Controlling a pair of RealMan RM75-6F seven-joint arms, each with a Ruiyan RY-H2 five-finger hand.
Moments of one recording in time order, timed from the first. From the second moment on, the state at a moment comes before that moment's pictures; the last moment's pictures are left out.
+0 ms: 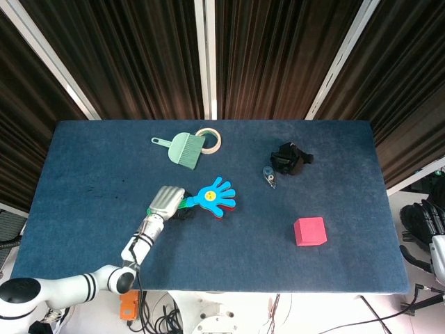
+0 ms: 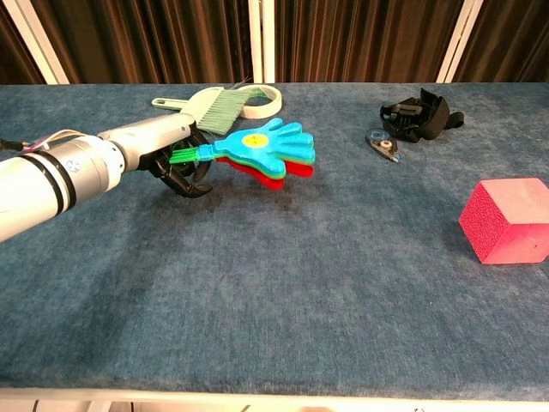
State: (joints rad) left arm -0.77 -1.76 -0.22 -1.29 1.08 0.89 0.20; right arm 0.00 -1.10 0.05 -1.40 -1.53 1.54 0.25
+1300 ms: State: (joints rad) left arm -0.64 -1.55 -0.35 -1.38 1.42 1.03 -1.01; right arm 0.02 -1.09 0.04 -1.47 -1.54 1.52 0.18
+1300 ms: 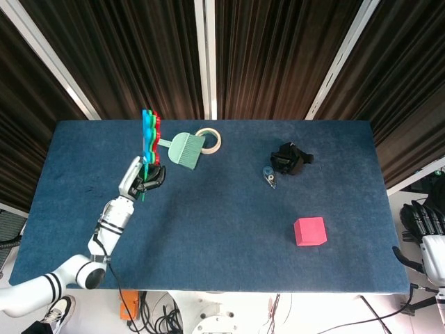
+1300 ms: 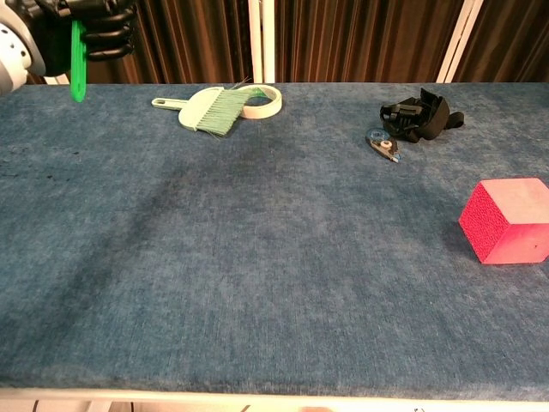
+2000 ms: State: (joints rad) left arm -0.74 -1.47 -0.14 -1.29 1.59 0.93 -0.33; right arm 0.02 -1.08 0.03 -1.46 -1.53 1.50 0.19
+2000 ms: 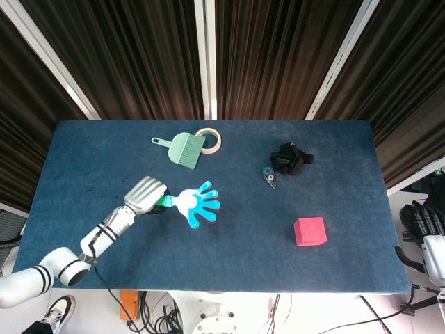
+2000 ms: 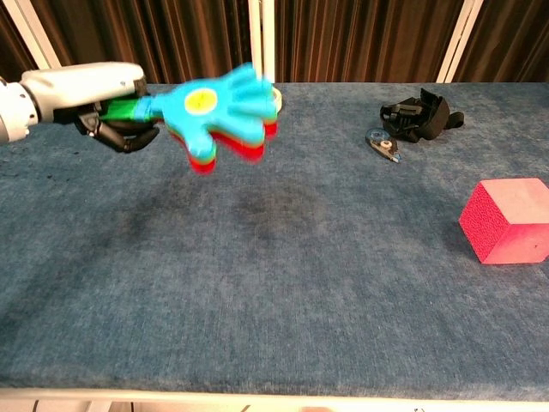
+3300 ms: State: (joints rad) left arm -0.80 -1.39 -0.07 -1.38 1.47 0.70 -0.17; right arm 0.02 -1.09 0.03 -1.45 -1.52 1.49 0.20
